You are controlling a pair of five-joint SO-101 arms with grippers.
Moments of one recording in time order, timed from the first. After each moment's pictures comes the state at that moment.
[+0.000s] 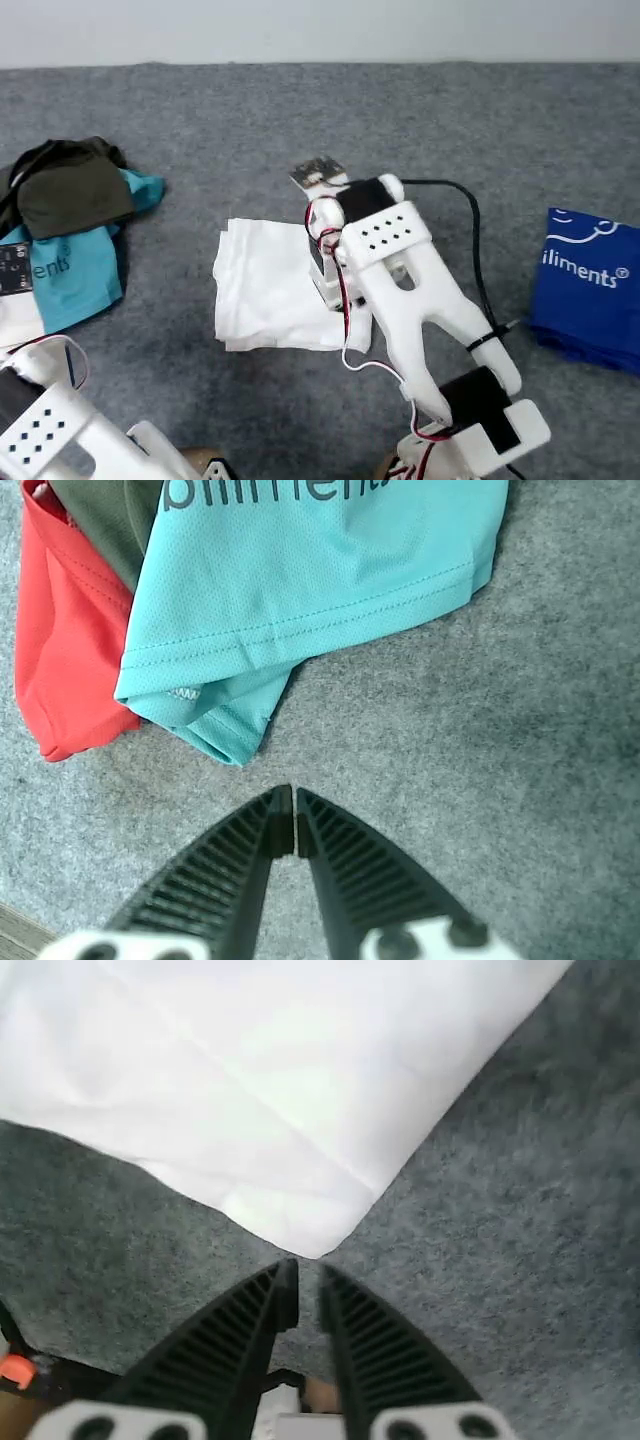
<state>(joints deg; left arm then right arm) -54.1 -58.7 49.2 85.8 -26.1 -29.5 -1.9 7.2 96.0 -2.8</state>
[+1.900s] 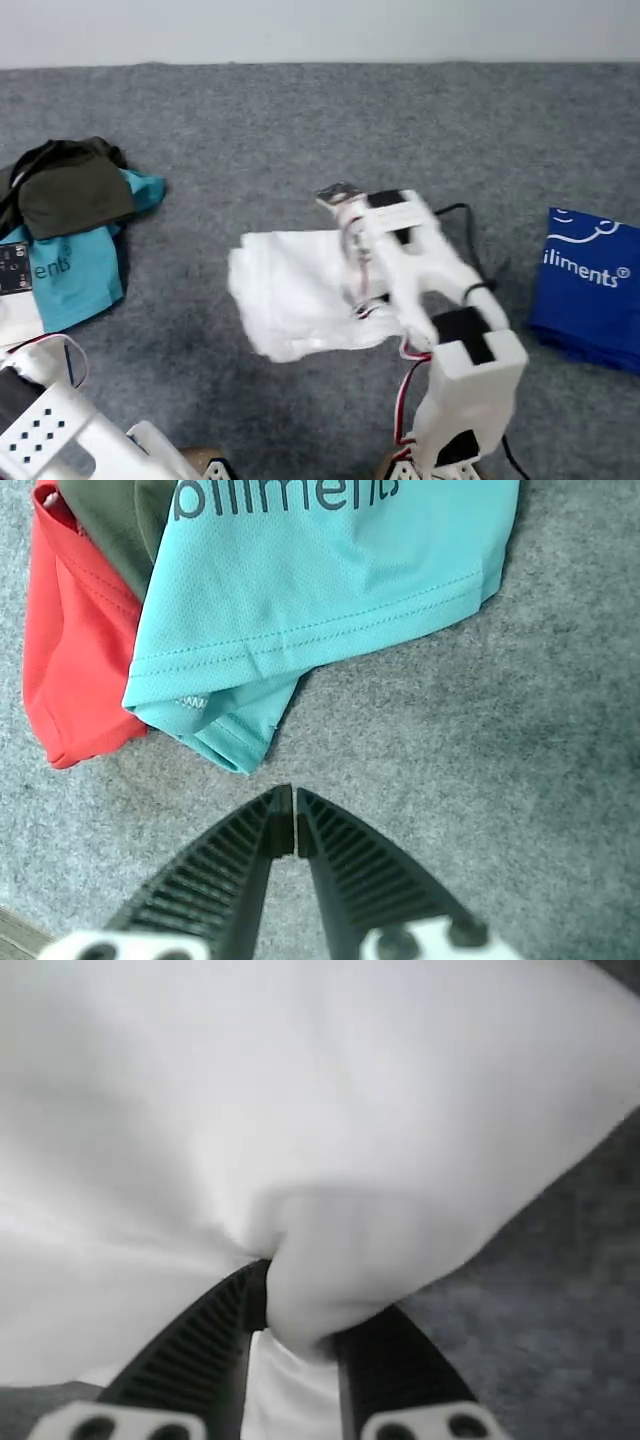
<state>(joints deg) -54.1 -58.7 49.9 84.2 -26.1 -13.5 19.2 11.7 75.2 22.2</state>
